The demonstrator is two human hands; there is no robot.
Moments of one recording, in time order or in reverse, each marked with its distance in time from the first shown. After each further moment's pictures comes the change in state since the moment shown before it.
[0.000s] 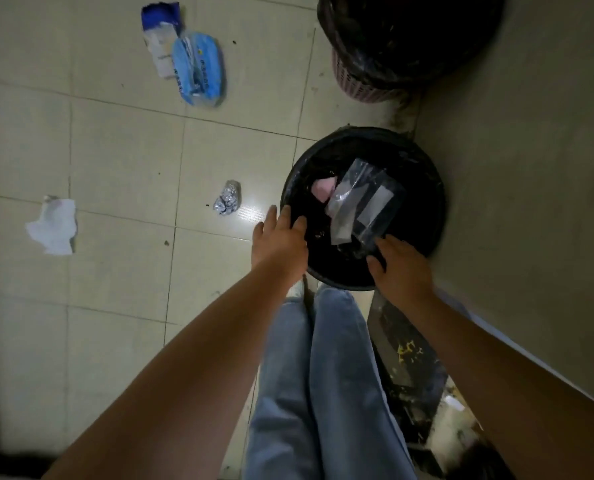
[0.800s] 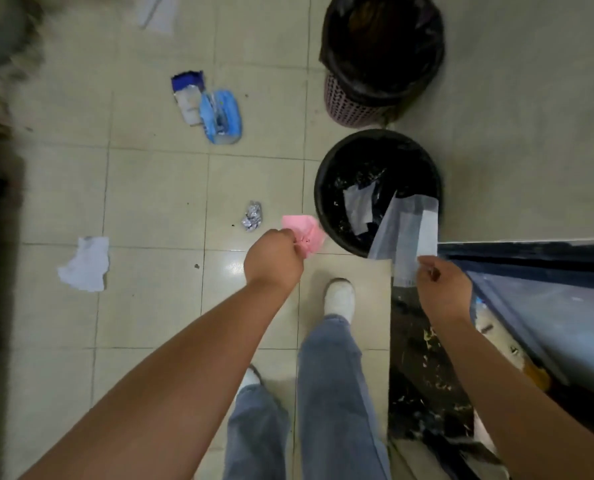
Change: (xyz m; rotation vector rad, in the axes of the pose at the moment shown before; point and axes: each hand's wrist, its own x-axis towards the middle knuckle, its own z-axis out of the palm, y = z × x) left_hand -0.130 -0.113 -0.007 -0.249 0.214 0.087; right_hand -0.155 -0.076 0.057 0.612 0.500 0.379
